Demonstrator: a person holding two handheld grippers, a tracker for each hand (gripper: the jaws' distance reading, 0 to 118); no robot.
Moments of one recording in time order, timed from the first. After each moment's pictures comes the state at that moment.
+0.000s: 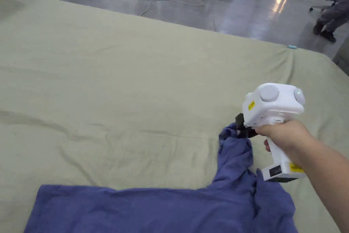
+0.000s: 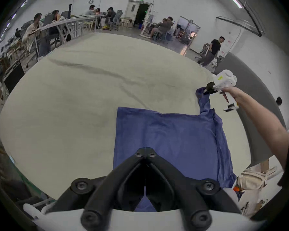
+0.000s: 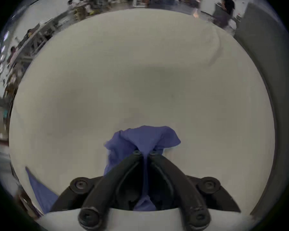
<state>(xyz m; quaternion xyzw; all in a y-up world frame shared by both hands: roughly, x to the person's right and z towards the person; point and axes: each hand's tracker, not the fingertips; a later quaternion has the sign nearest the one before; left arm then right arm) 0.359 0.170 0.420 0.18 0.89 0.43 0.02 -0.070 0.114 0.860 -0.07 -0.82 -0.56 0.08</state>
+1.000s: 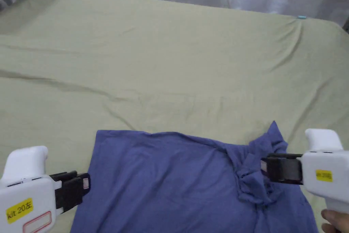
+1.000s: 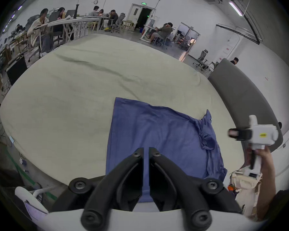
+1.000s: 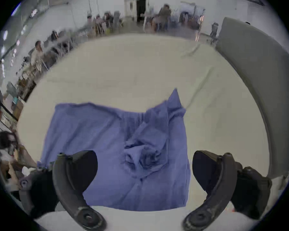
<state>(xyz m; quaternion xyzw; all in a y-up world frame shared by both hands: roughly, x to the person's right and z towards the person) 0.329 0.183 0.345 0.19 0.89 0.42 0.02 -0.127 0.185 0.479 -0.01 -0.89 -0.45 0.09</state>
